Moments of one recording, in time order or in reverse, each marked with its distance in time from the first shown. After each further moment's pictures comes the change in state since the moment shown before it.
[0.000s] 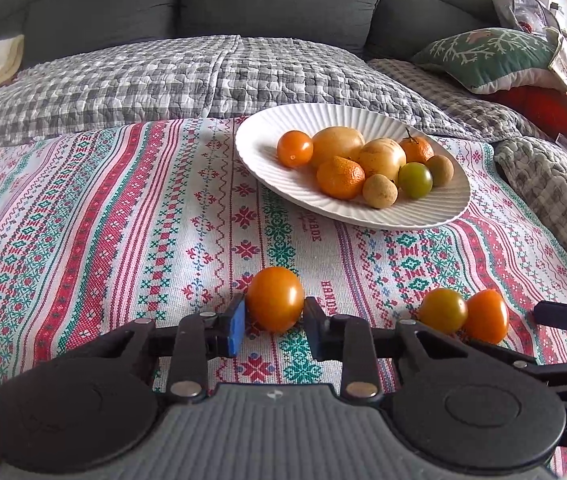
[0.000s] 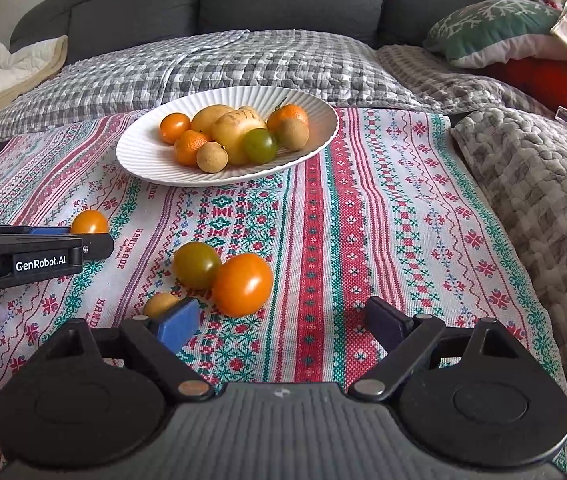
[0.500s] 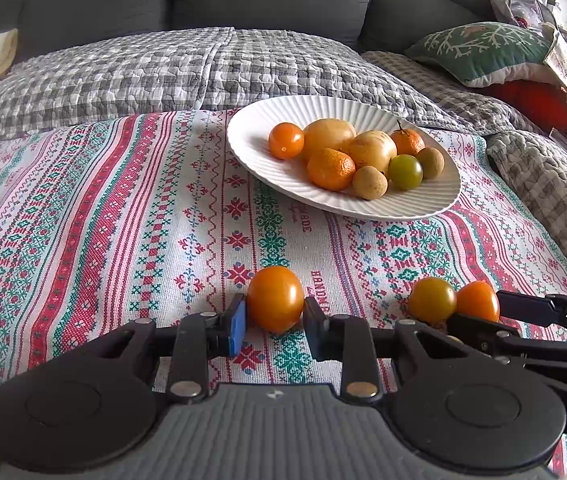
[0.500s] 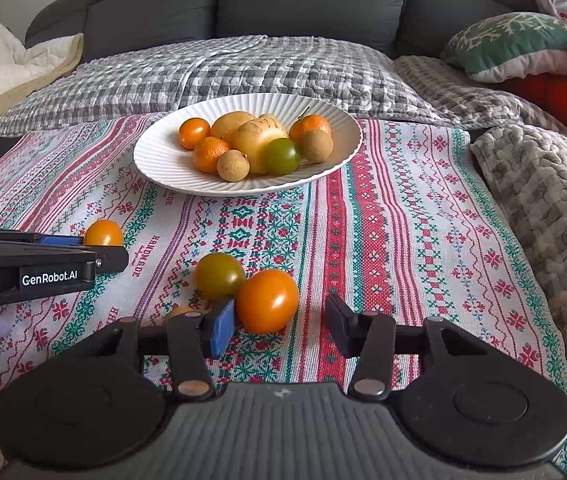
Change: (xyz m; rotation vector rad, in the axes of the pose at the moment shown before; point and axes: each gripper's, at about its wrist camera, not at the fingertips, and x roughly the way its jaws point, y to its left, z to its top) left arm -0.004 -0.002 0.000 0.007 0.028 -0.026; right arm 0.003 0.006 0.004 -0.035 -0.014 0.036
